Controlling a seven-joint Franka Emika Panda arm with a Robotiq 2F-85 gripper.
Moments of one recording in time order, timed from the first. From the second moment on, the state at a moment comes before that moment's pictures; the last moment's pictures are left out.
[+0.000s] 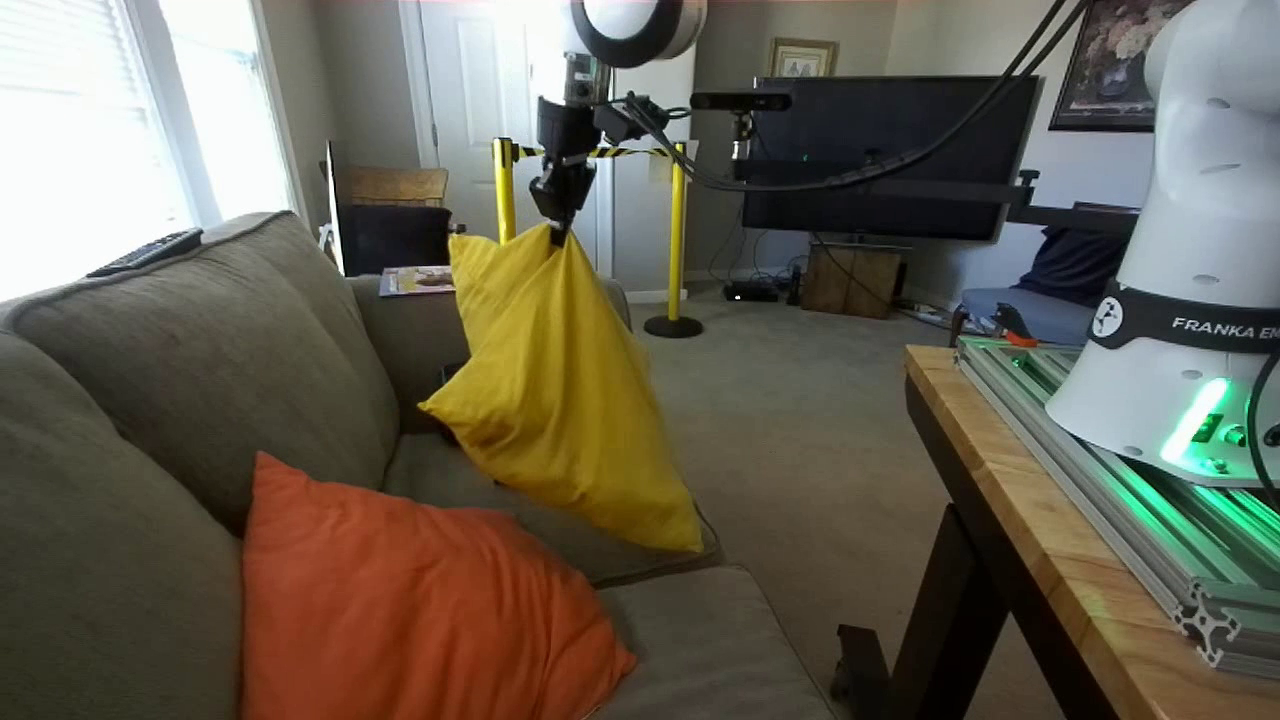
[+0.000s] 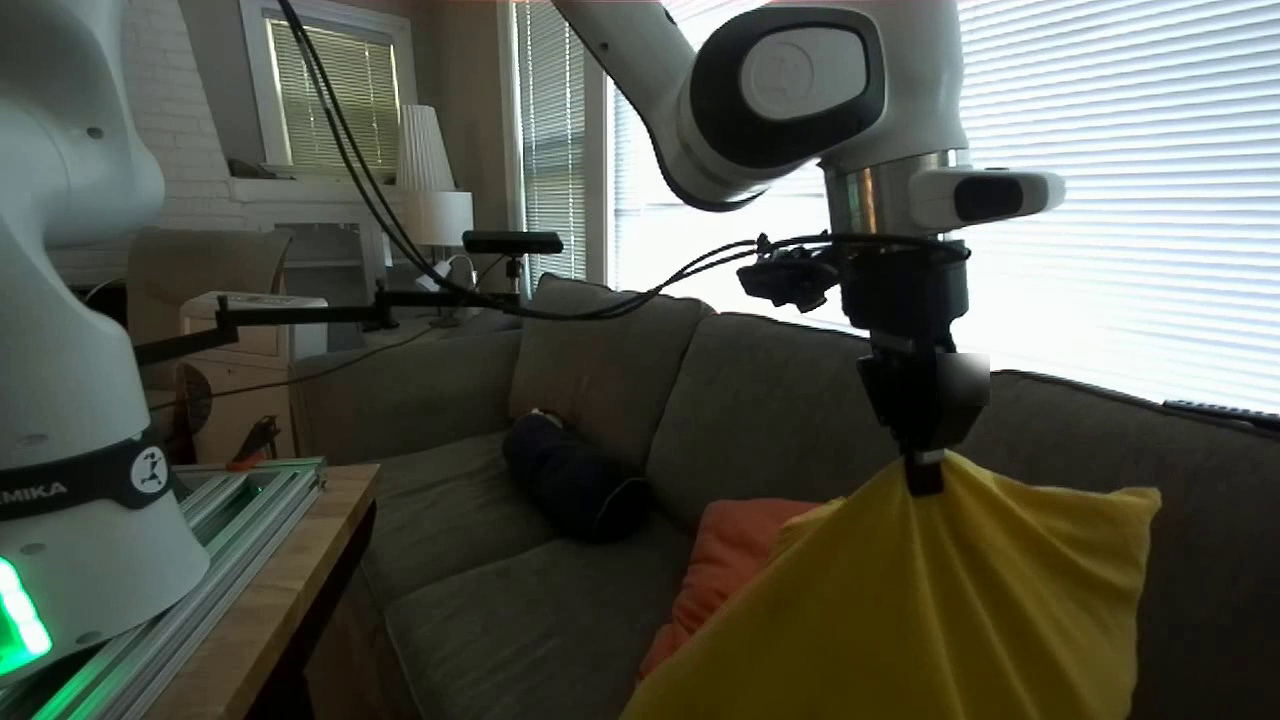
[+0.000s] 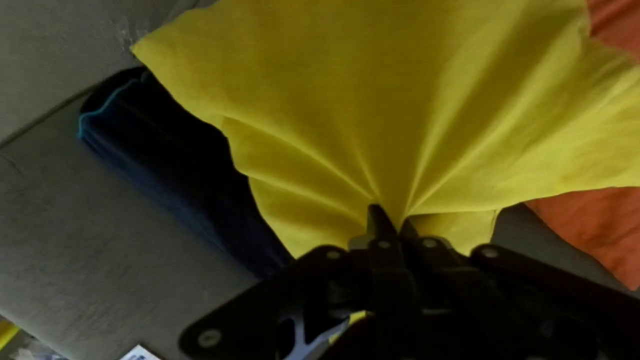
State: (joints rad) arm -0.02 0.36 -0.17 -2.02 -0.13 2.58 0.09
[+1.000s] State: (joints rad) arm -0.07 0.41 -0.31 -2.14 -0.13 2.91 0.20
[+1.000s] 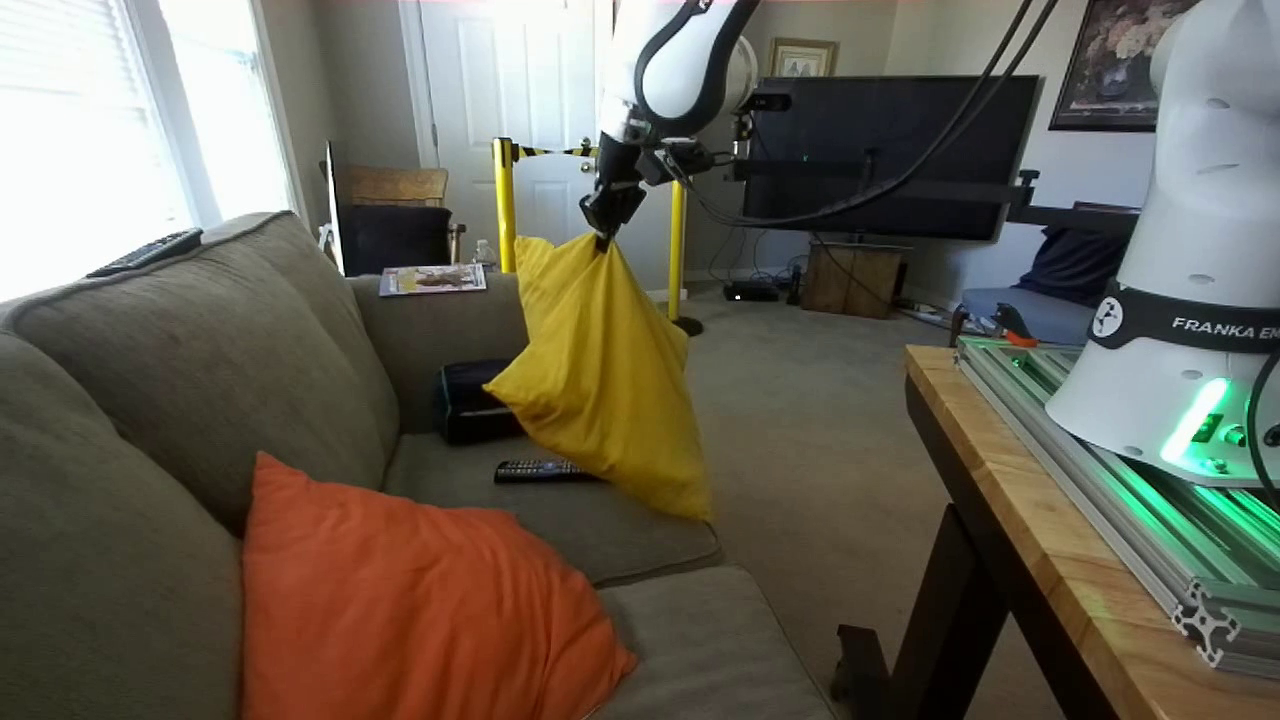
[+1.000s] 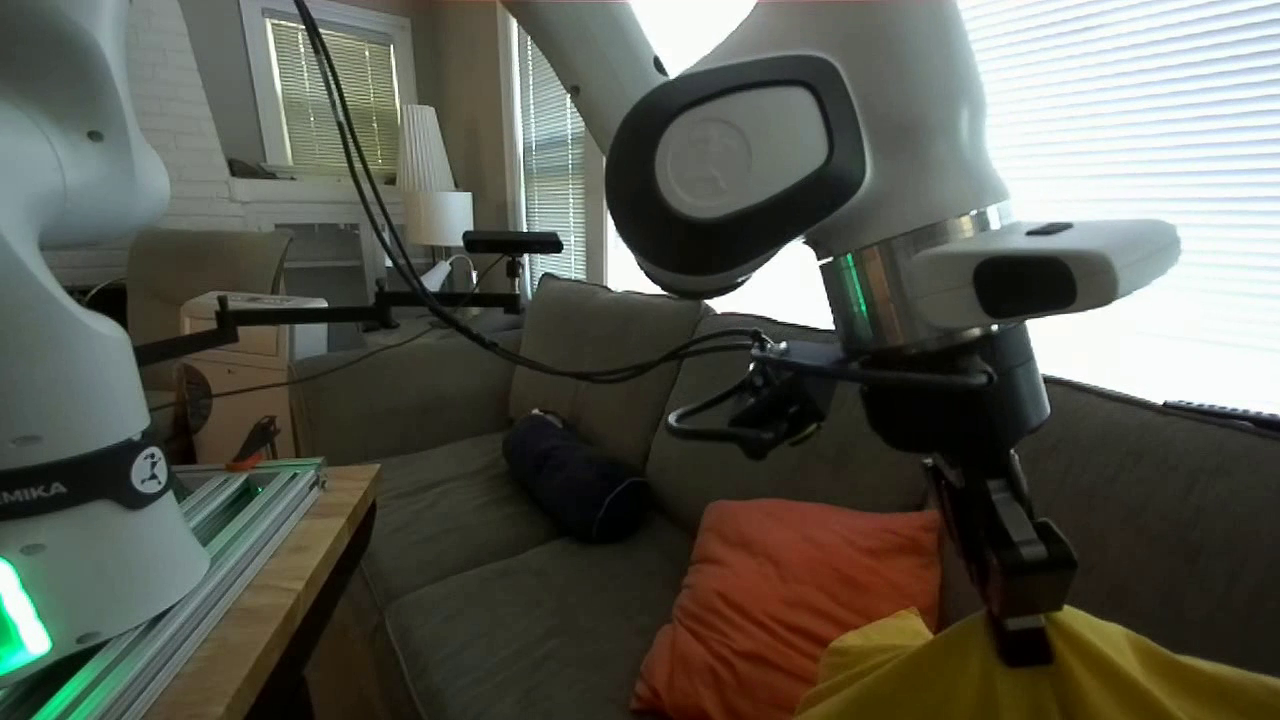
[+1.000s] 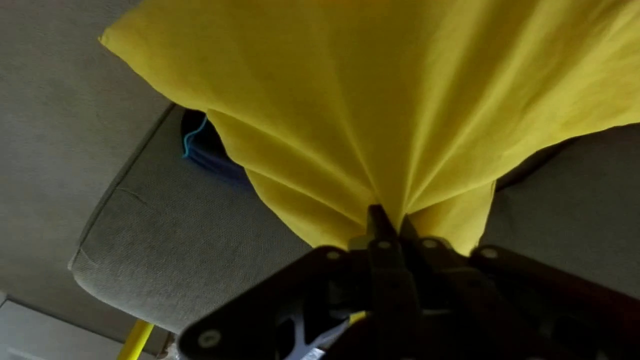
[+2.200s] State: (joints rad) arm 0.00 0.65 -0.28 -1.93 -0.06 3.06 0.24
